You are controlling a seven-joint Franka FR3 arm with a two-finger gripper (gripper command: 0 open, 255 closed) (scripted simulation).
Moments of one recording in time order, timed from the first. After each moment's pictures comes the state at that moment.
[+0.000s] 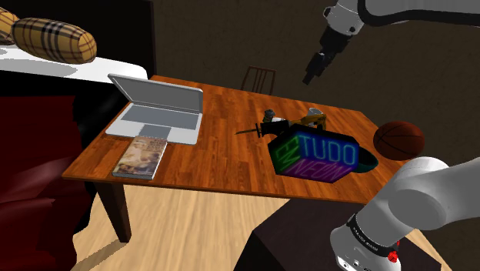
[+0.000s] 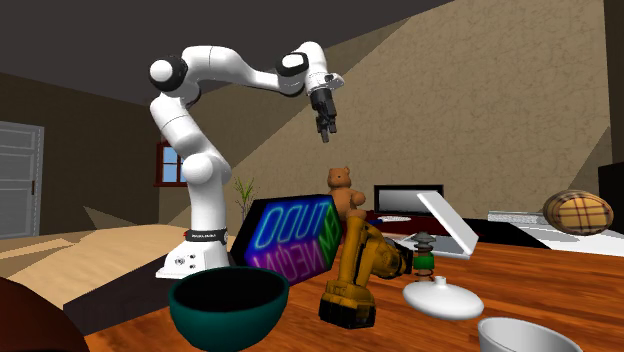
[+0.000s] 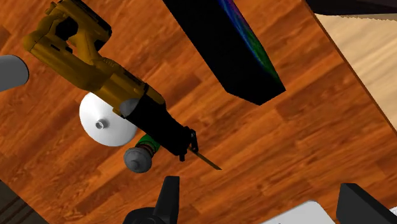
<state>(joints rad) -0.01 -0.62 -0.01 -2.27 -0.13 1.84 -0.17</state>
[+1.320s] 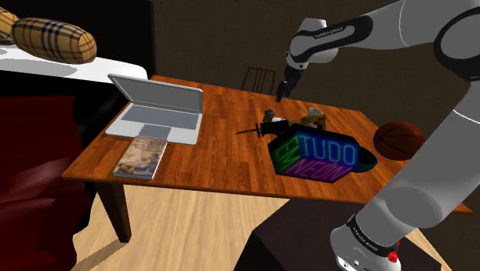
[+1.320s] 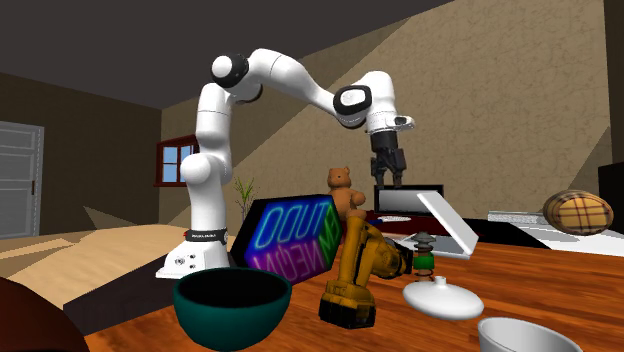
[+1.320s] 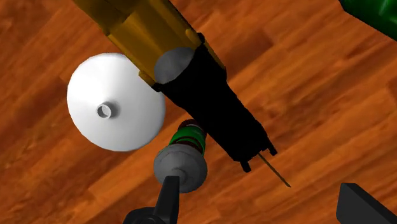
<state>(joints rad) -0.06 0.06 -0.22 -2.01 -0.02 2.16 -0.46</state>
